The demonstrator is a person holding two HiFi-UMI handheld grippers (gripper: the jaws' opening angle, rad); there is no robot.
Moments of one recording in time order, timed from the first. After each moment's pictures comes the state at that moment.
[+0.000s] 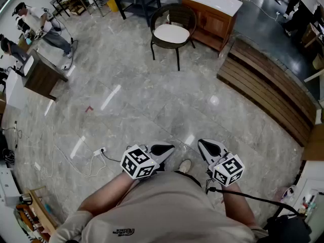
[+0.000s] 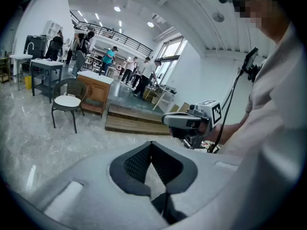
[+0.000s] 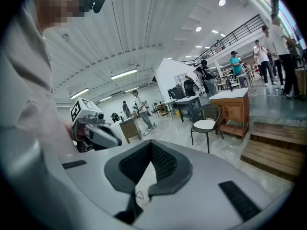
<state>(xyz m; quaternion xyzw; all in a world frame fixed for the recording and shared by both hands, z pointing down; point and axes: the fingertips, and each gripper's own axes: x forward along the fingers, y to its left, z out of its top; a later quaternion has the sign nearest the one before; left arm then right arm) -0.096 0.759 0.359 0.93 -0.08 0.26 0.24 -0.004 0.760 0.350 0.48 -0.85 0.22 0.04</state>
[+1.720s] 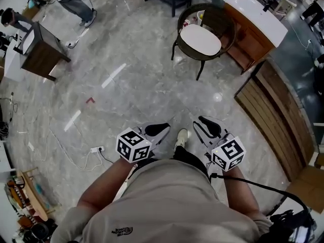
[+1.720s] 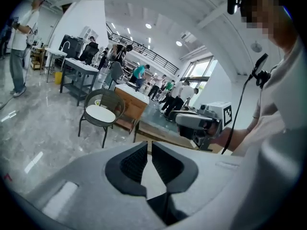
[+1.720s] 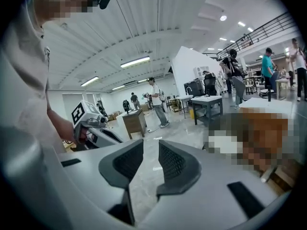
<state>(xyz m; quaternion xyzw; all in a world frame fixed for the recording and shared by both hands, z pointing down) -0.150 0.353 0.372 0.91 -0.21 0.18 0.30 -0.058 0.341 0.335 0.39 -0.90 0.18 0.11</state>
